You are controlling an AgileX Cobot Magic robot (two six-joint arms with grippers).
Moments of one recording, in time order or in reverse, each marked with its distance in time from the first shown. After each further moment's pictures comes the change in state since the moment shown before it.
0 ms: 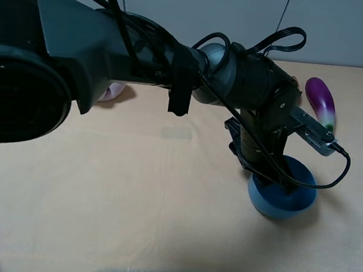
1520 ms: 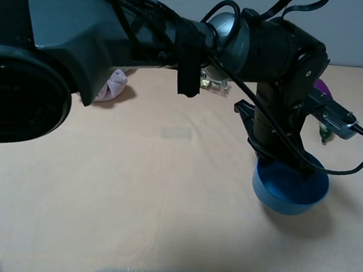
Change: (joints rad) left arm 0.000 0.000 -0.194 0.020 0.228 -0.016; right arm 0.000 0.000 0.000 0.000 0.000 0.000
